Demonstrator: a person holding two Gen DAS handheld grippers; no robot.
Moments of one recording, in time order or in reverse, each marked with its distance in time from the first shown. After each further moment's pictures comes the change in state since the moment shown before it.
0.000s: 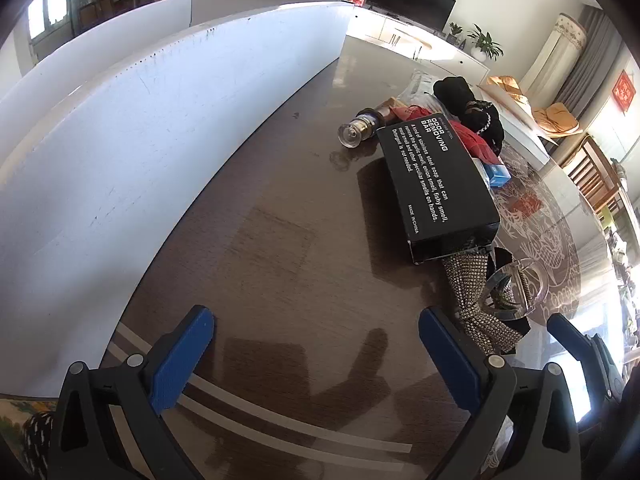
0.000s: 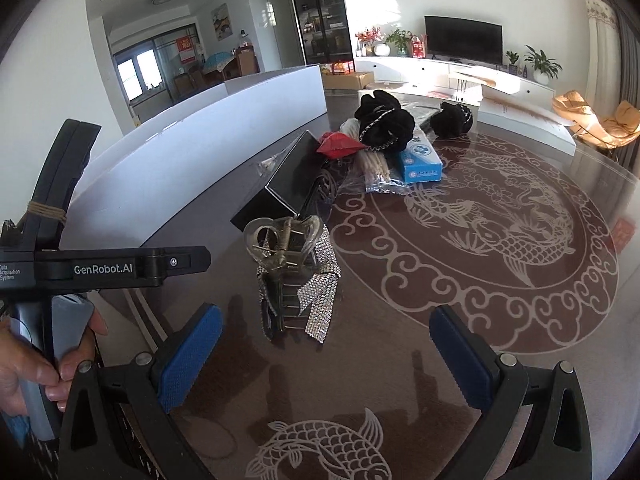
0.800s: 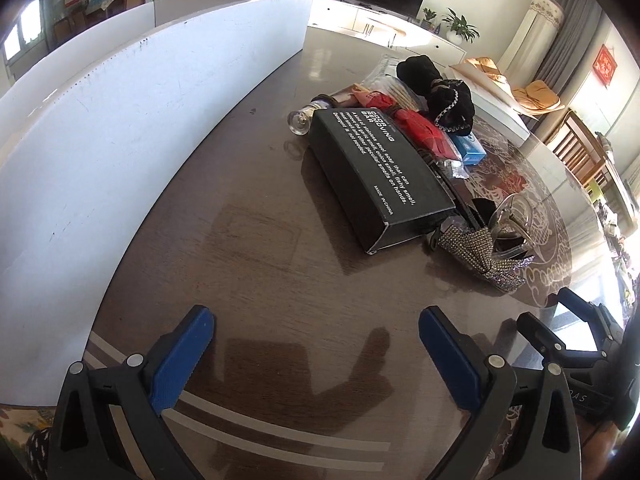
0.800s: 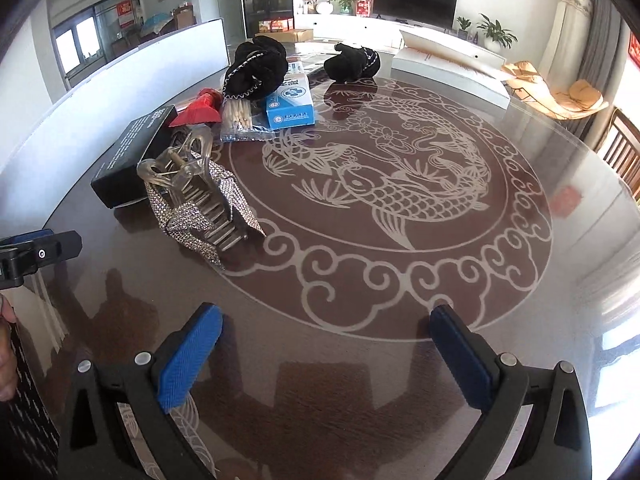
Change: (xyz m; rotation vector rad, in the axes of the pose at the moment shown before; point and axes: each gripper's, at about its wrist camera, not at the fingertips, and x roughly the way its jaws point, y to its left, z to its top) left arm 0.005 -0.025 0.002 0.083 0.024 -0.057; right arm -0.007 -0.065 -0.012 0.109 0.119 -0.236
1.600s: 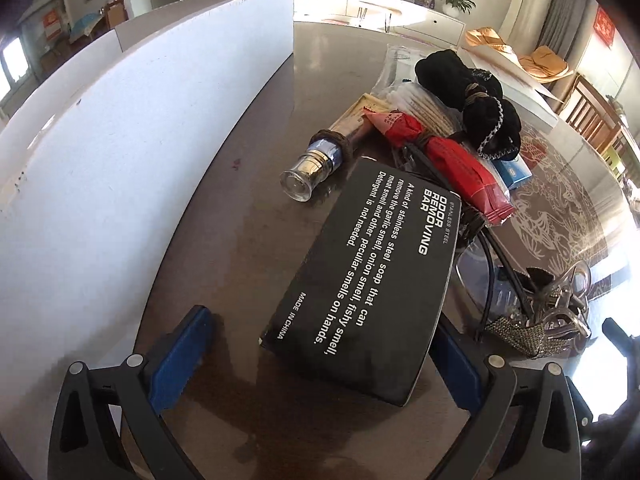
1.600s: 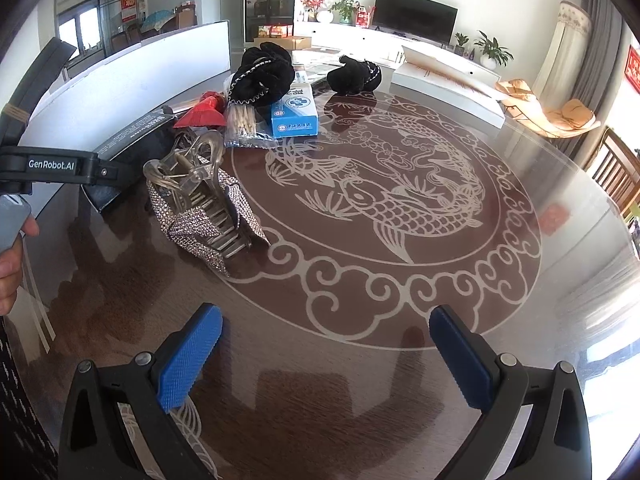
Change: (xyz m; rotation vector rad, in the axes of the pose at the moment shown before) left arm 0.040 -0.006 0.057 0.135 0.053 0.124; right arm 0.009 -0.005 0.005 -0.045 -0.031 -0.052
